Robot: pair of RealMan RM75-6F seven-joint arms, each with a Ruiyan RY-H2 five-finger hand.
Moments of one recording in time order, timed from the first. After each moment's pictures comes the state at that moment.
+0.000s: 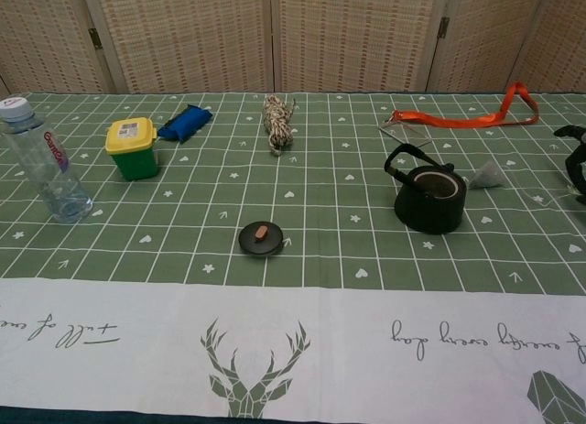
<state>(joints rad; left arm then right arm) -0.09 -1.14 -0.02 -1.62 1.52 1.50 0.16 0.57 -1.57 0.16 -0.84 -1.20 0.81 -0.13</state>
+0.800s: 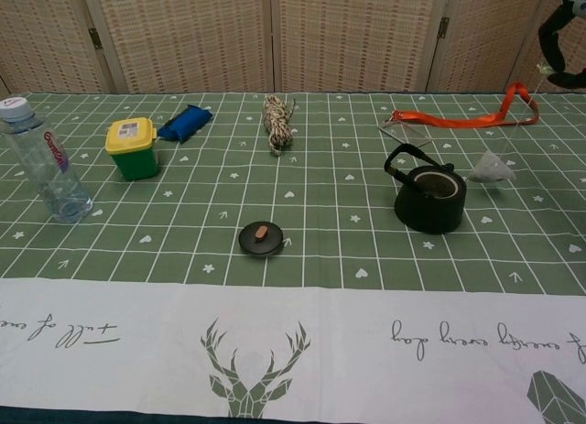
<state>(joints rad) -0.09 -1.13 -0.03 -1.62 1.50 1.49 0.14 0.61 -1.23 0.29 -1.55 -1.11 1.06 -0.59</state>
